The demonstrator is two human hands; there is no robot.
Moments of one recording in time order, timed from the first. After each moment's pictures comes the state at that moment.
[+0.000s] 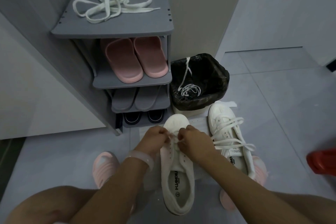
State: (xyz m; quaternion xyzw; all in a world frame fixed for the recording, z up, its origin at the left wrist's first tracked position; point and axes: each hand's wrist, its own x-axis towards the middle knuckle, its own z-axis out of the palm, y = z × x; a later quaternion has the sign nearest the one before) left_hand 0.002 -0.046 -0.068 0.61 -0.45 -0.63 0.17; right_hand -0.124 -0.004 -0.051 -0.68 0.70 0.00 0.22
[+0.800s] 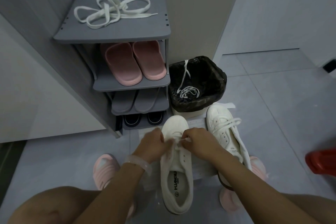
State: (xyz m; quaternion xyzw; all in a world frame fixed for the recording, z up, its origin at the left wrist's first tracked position) left_hand 0.013 -0.040 -0.061 0.60 -0.65 -0.45 0.05; right_hand -0.142 -0.004 -0.039 -0.64 0.71 -0.02 0.31
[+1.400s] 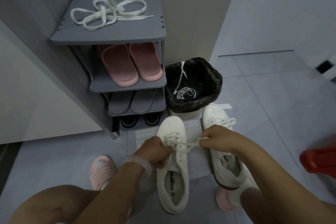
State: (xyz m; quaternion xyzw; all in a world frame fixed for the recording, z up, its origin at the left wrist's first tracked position) left_hand 0.004 -0.032 -0.057 0.60 -0.59 -0.55 -0.04; right_hand -0.187 0.005 0.006 -0.53 0.72 0.01 0.45
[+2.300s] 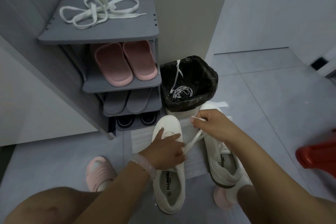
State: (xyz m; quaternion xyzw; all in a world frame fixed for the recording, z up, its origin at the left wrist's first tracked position) left_hand -0.025 -0.027 -0.042 0.29 -0.89 -0.27 -0.23; right_hand -0.191 -0.008 0.003 -0.54 0.71 -0.21 0.39
